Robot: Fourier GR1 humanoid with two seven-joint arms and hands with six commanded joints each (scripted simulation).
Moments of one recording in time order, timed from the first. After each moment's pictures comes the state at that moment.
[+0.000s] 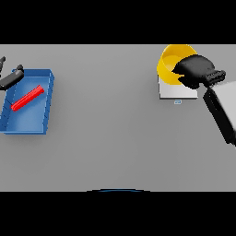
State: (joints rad) left arm -0.44 0.59 -0.01 -1.27 -0.07 -0.11 0.53; right arm -0.80 -0.55 0.40 -0.94 0.86 0.34 -0.15
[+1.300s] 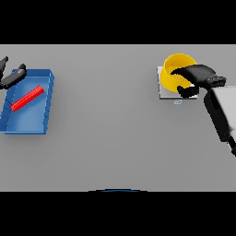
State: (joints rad) left arm -0.47 0.58 -0.01 -1.23 -0.07 -0.12 0.53; right arm -0.82 -0.48 0.32 -0.72 0.84 0.36 -0.17
